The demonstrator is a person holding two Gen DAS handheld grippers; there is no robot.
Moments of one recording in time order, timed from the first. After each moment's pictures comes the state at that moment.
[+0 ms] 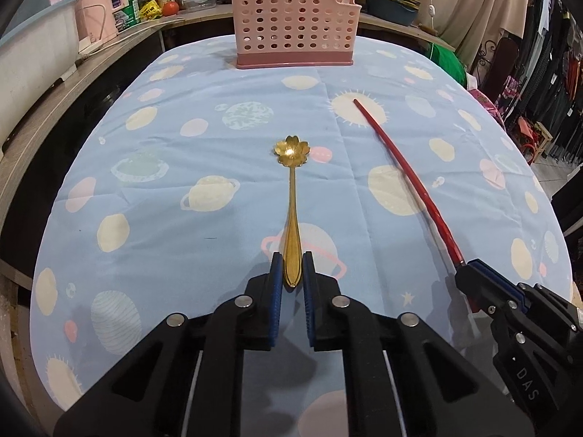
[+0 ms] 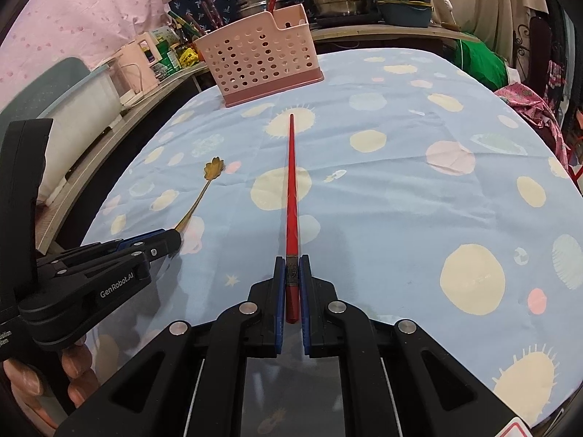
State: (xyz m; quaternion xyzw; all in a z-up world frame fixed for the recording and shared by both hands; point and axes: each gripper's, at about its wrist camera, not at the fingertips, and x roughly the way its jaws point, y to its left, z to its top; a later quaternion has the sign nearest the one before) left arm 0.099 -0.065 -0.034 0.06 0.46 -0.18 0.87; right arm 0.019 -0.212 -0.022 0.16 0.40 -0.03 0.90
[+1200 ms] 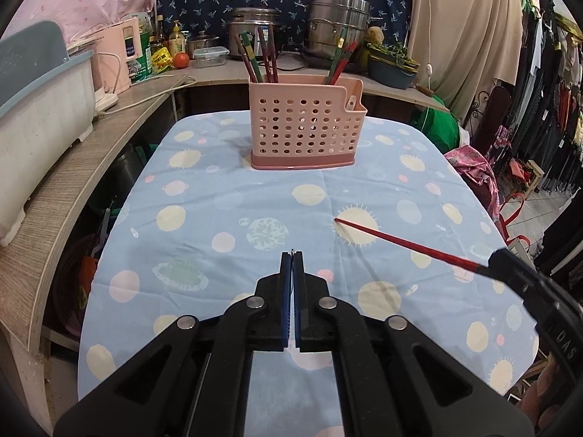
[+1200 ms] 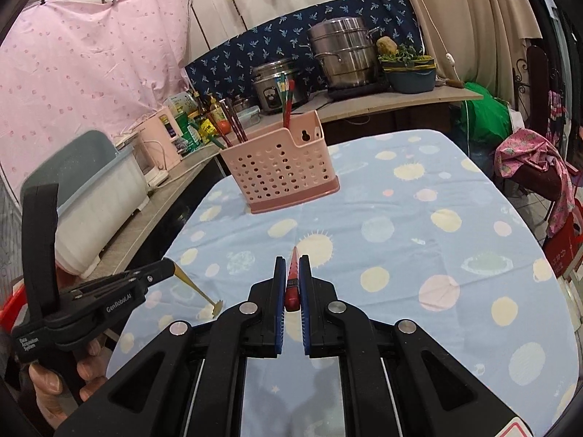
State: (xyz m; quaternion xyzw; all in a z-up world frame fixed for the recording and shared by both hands) left arm 0.131 -0.052 0.063 0.03 0.38 -0.19 0.90; right arm 0.045 -0.244 0.089 0.18 0.28 -0.02 0.94
